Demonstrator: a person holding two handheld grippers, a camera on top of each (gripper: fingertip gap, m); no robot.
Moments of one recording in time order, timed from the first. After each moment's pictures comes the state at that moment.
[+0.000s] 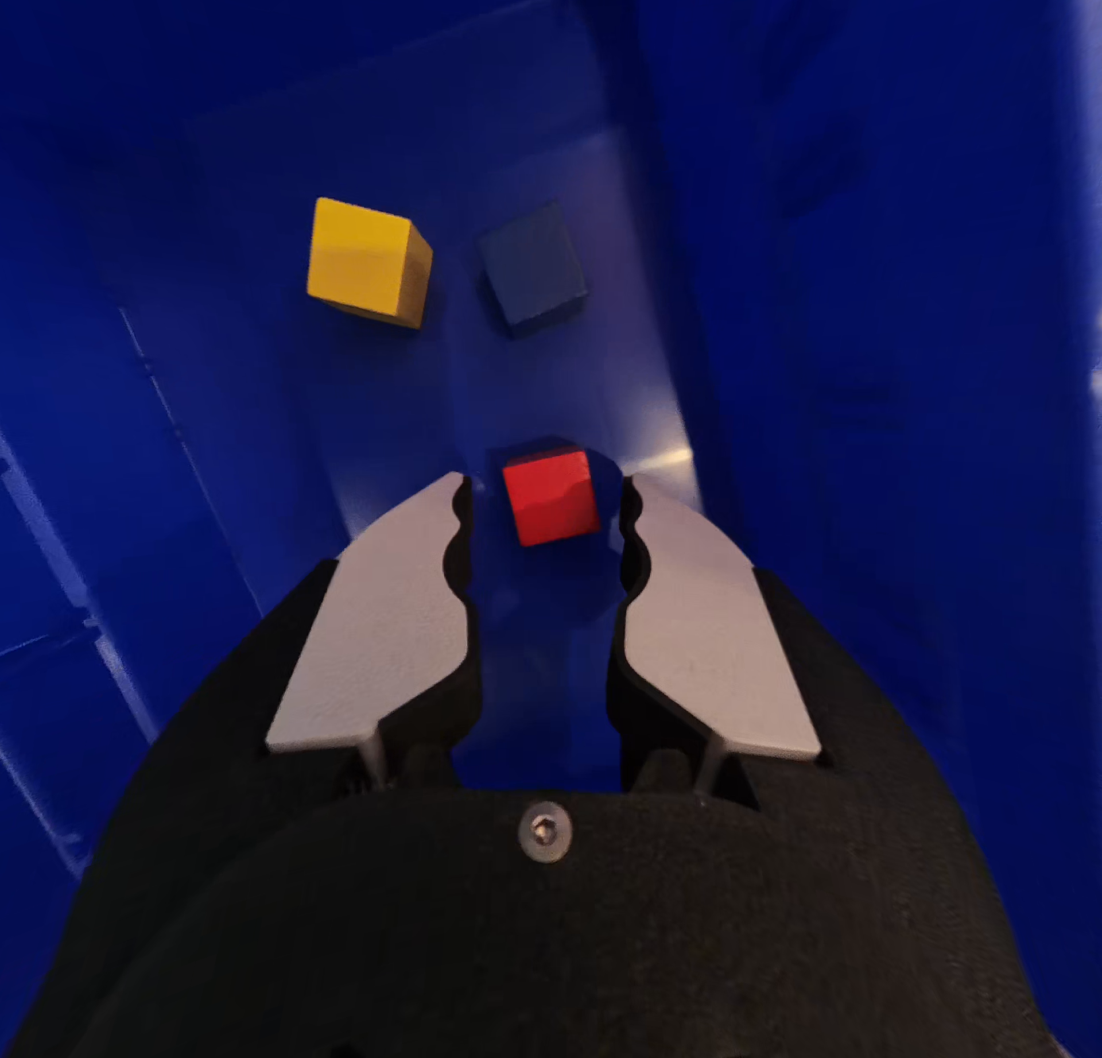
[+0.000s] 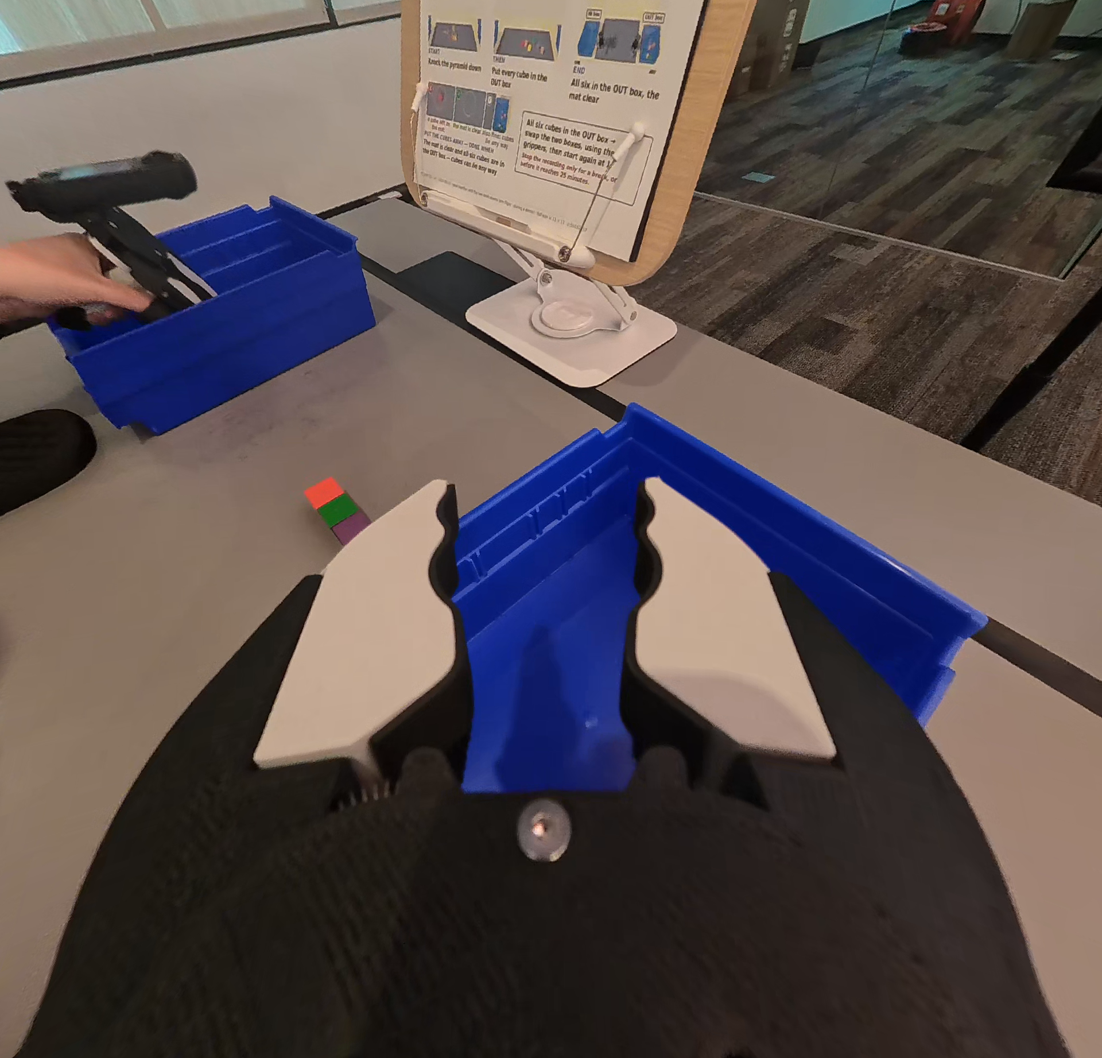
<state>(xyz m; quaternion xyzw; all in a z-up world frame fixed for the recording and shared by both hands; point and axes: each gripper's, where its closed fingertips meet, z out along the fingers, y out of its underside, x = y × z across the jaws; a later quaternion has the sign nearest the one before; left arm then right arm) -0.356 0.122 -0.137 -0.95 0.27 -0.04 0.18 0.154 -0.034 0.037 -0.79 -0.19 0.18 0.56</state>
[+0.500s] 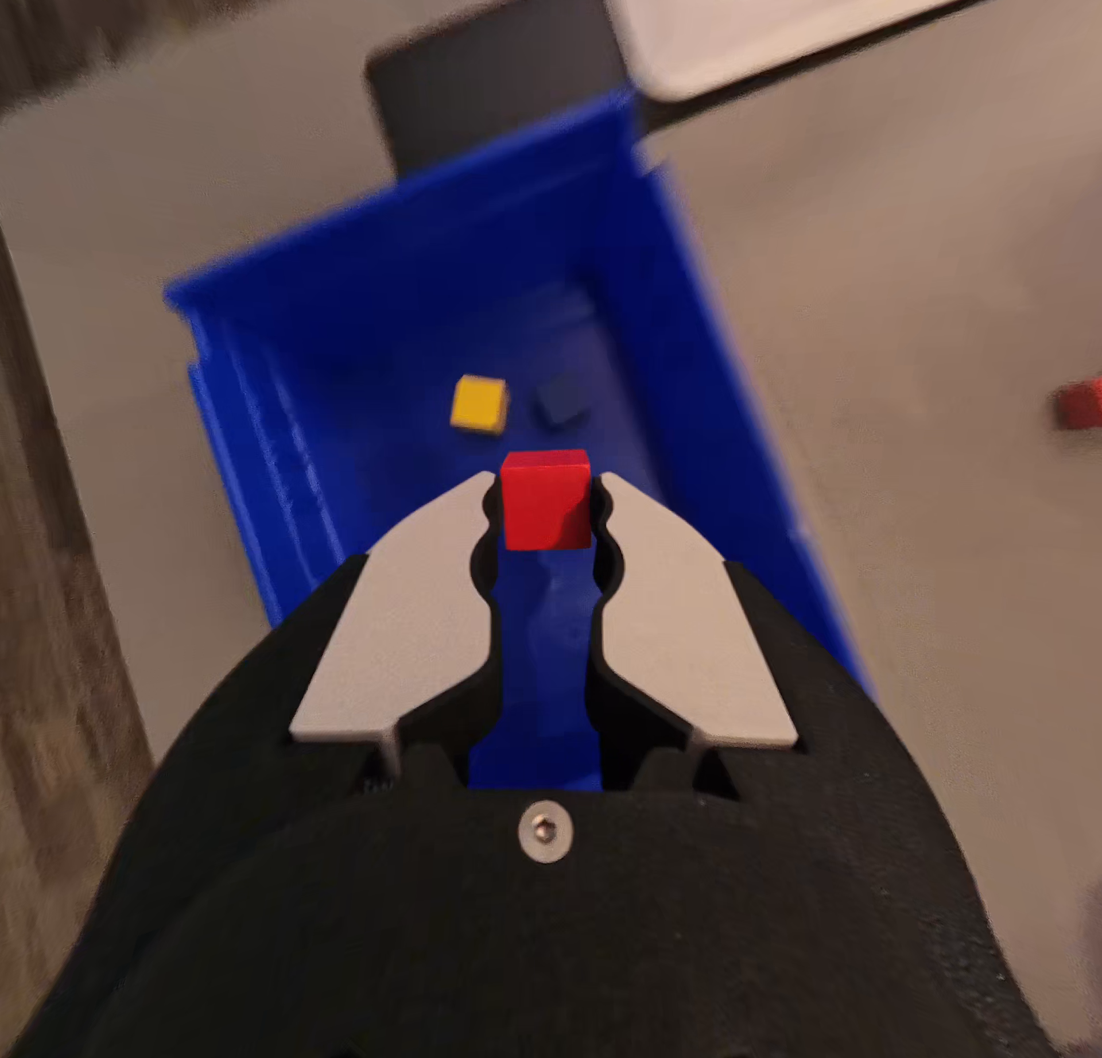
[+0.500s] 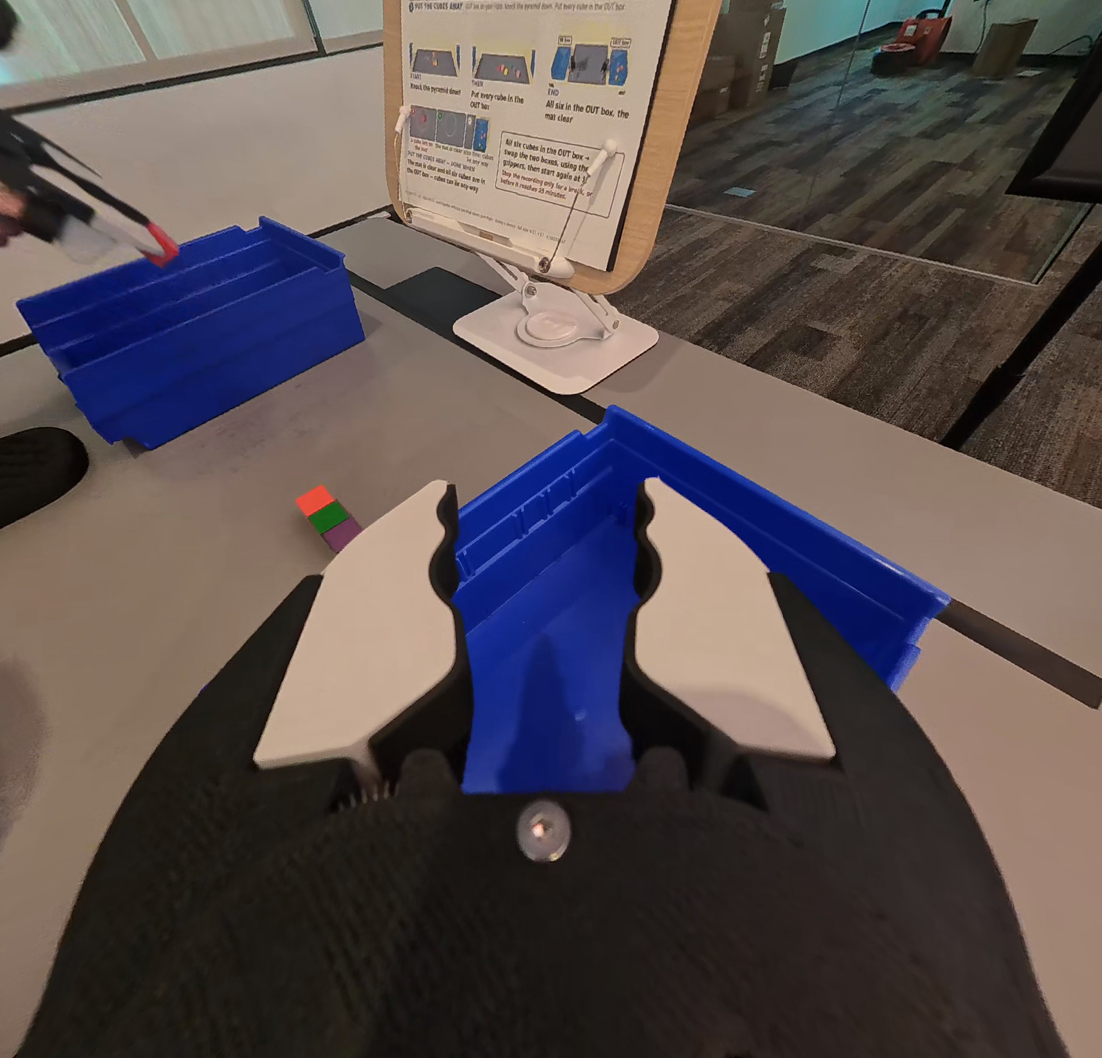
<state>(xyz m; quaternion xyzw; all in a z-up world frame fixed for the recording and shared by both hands) -0.355 0.126 -0.012 -0.90 0.31 -0.06 0.30 0.167 -0.037 0.042 -0.78 -0.17 0.17 0.57</state>
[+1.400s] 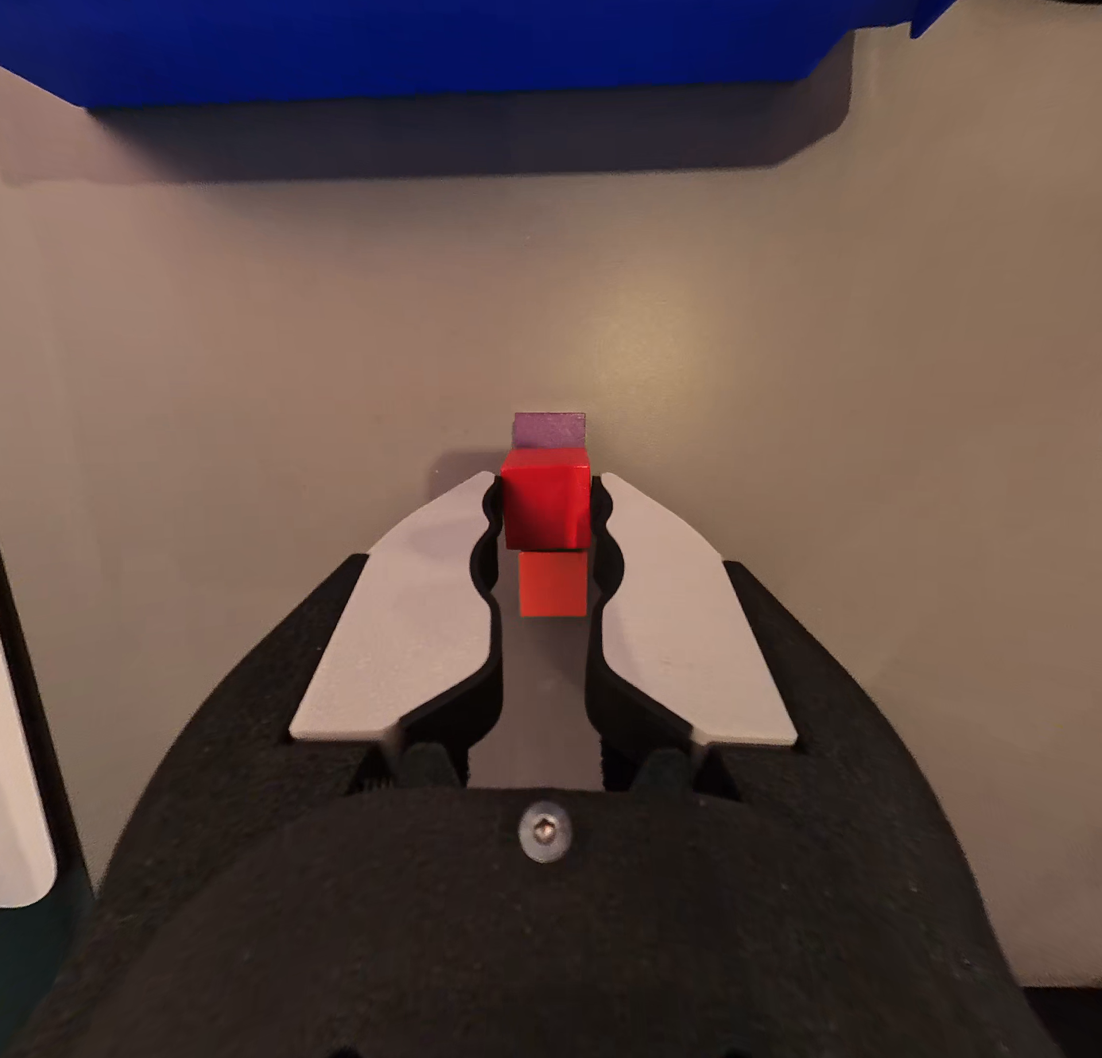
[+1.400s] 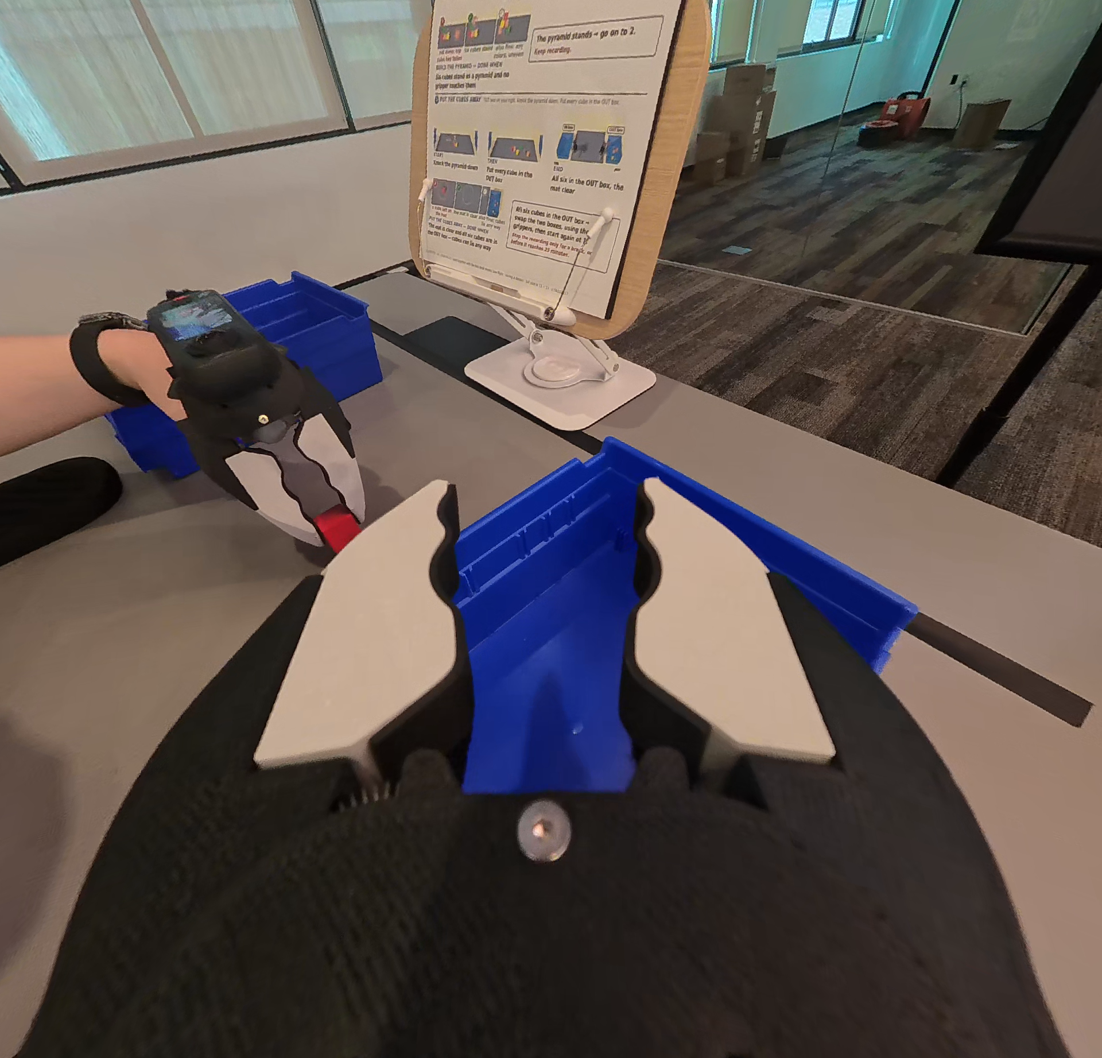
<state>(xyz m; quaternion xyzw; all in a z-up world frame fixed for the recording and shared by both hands) -0.048 -0.020 -0.116 -0.56 0.80 -0.14 0.13 0.177 -0.051 0.060 -0.75 -0.17 0.19 0.61</state>
